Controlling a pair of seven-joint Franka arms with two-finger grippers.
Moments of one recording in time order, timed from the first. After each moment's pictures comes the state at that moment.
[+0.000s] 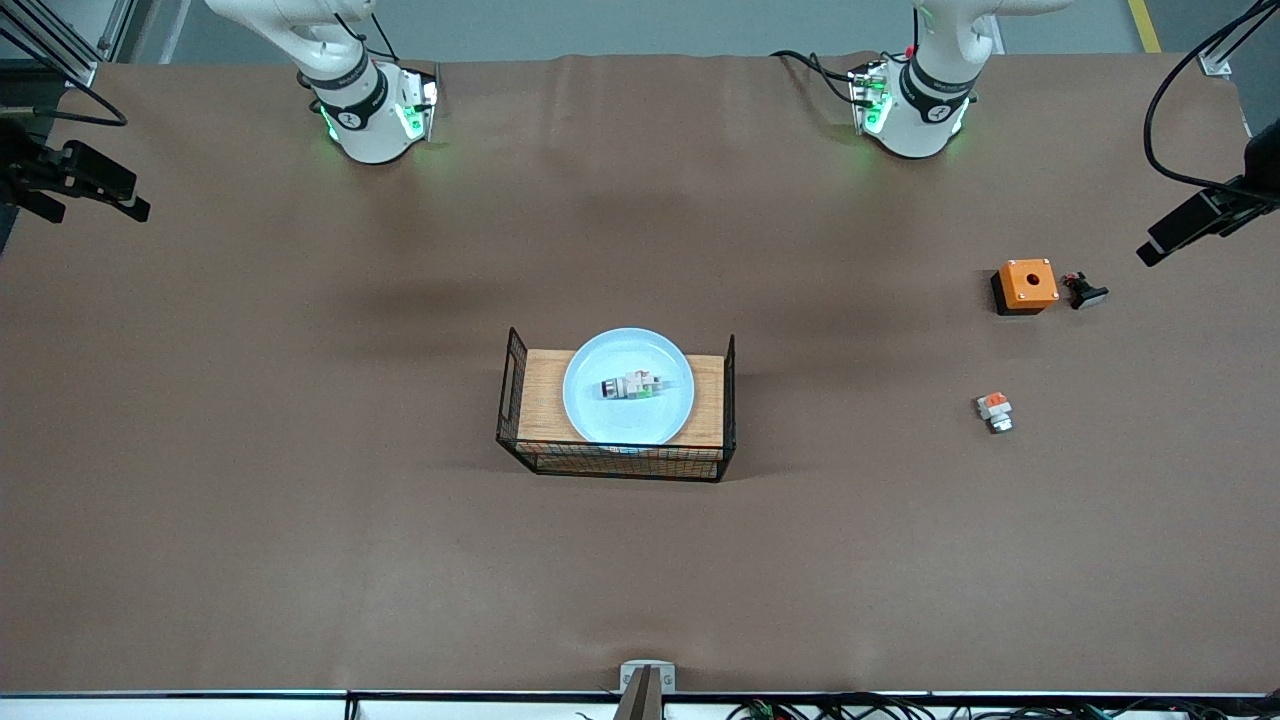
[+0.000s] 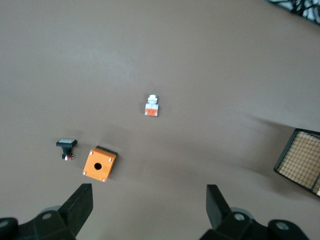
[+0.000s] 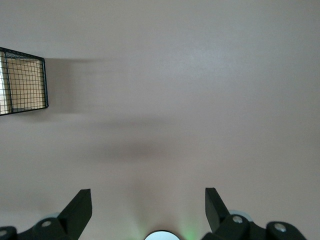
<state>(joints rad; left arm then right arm) -0.04 -0.13 0.07 -1.70 -0.01 1.65 -0.34 -0.03 -0.15 -0.05 -1.69 0.04 1.48 -0.05</state>
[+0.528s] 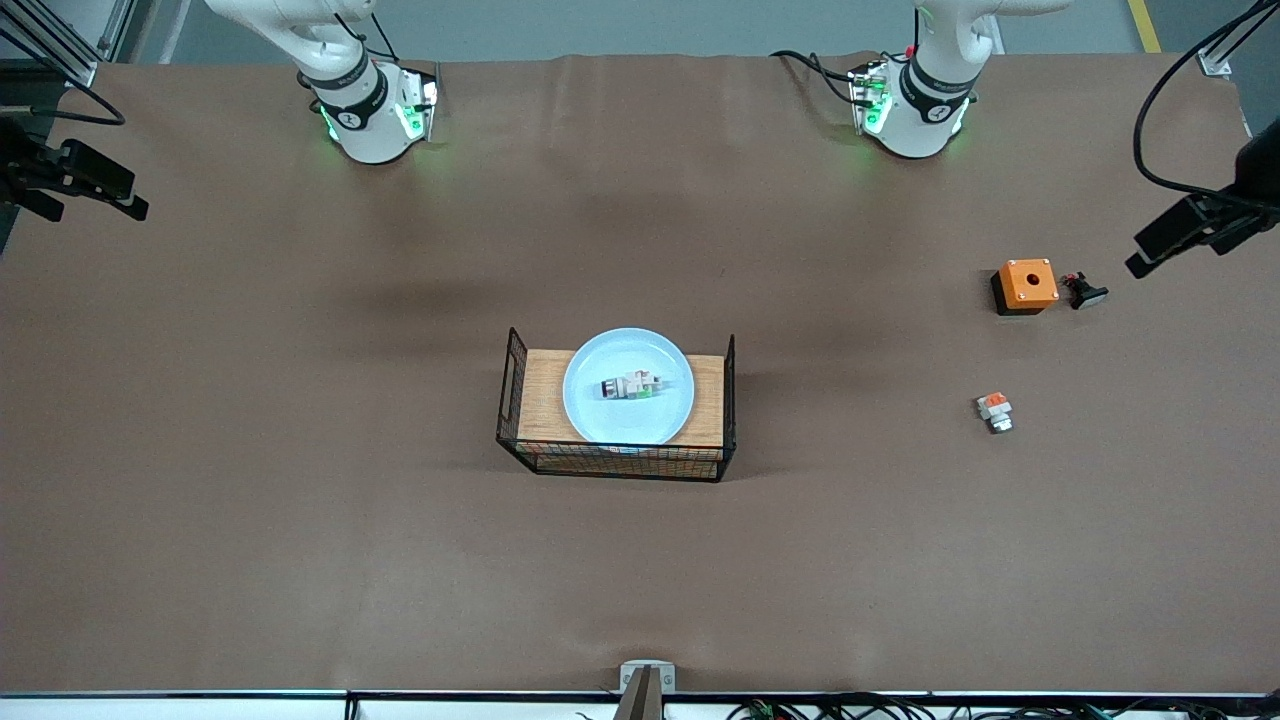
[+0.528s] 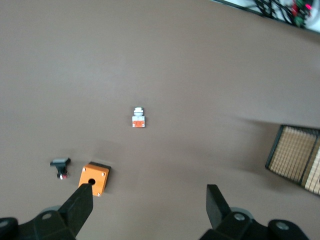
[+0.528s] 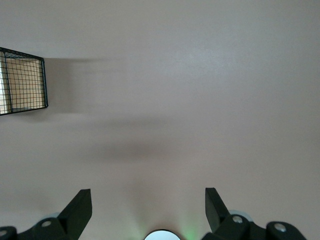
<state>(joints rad) -0.05 -0.08 0.01 -1.62 -0.01 1.65 -0.24 -0.03 -0.15 -0.05 -1.69 0.04 1.48 -0.05</state>
